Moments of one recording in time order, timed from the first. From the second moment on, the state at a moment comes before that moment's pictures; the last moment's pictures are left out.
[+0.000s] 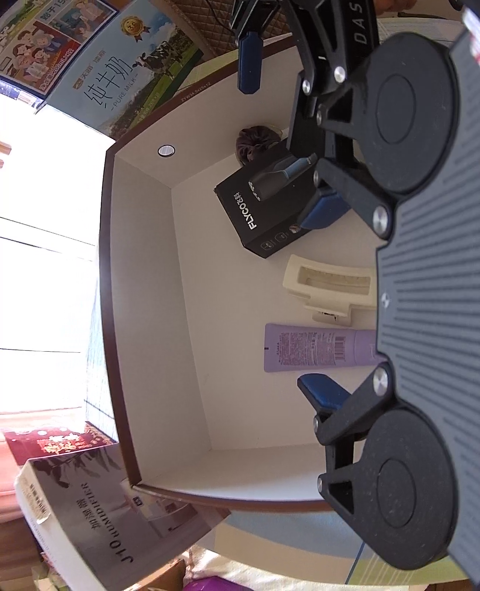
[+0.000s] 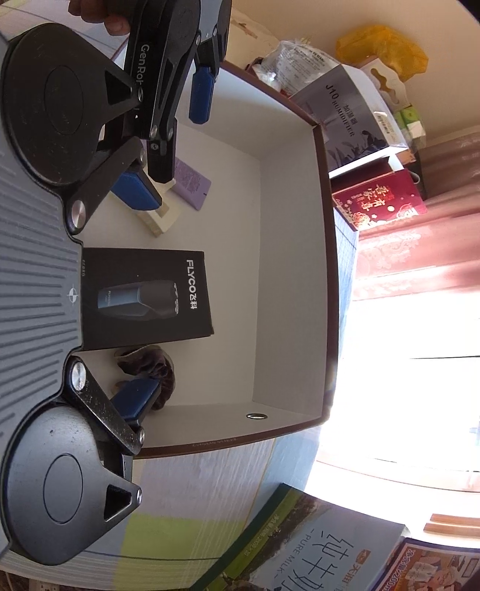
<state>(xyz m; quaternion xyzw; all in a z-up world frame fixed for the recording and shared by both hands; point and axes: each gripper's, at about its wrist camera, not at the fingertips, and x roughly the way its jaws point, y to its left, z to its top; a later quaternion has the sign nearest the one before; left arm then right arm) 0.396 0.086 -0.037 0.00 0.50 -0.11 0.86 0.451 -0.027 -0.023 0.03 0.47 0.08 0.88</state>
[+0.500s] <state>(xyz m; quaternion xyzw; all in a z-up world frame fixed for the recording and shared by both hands) 0.335 0.096 0.009 0.03 0.46 -0.10 0.88 0.389 -0.027 0.021 0.07 0.40 0.08 0.91</state>
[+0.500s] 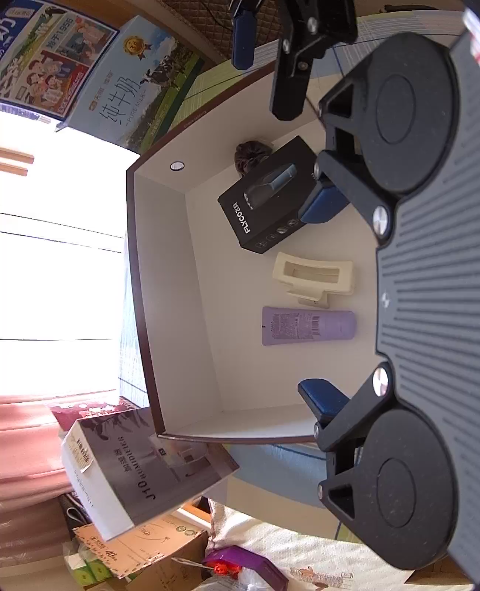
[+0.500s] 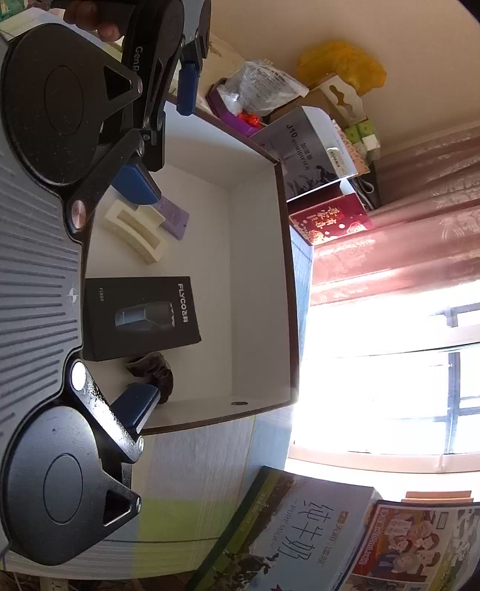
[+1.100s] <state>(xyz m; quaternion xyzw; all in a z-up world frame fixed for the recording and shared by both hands) 0.233 0.108 0.044 0.01 0.42 -0.09 0.90 0.279 -0.018 0.047 0.07 0.34 0.08 0.93</state>
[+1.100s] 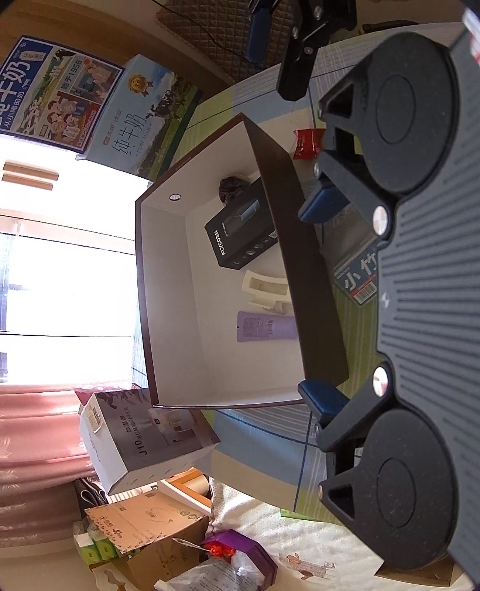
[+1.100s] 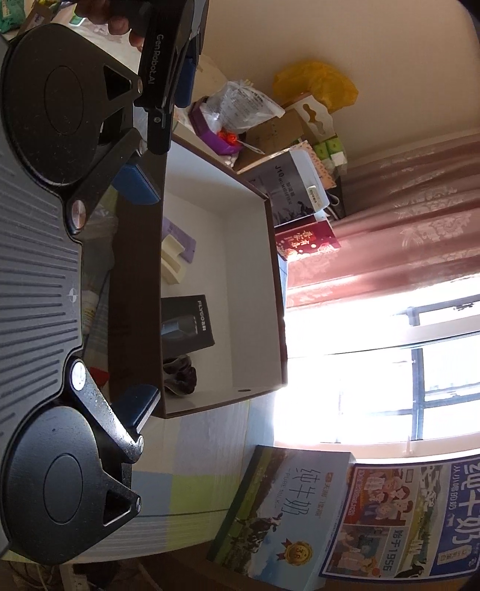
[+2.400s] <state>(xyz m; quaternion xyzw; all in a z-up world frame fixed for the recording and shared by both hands) 0.129 0.080 0.011 0.04 0.47 -0.09 0.88 0.170 -0.030 0.014 0.07 0.39 0.09 0.91</state>
